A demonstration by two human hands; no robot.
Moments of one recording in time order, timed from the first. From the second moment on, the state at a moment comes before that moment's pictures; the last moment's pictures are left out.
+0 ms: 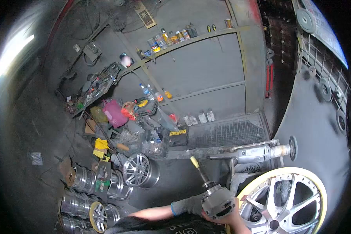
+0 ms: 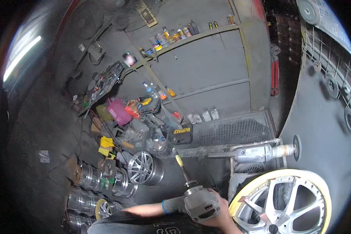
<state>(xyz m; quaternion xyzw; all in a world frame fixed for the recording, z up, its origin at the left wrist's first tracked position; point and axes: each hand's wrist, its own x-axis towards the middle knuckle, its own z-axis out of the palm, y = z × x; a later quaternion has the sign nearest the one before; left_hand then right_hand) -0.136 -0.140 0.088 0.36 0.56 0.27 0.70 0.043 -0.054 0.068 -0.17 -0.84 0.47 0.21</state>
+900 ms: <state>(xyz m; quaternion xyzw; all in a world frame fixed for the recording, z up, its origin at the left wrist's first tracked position) -0.234 -0.145 0.022 0.41 0.59 0.11 0.69 -0.094 -0.165 0.054 -0.37 -0.60 0.57 0.42</state>
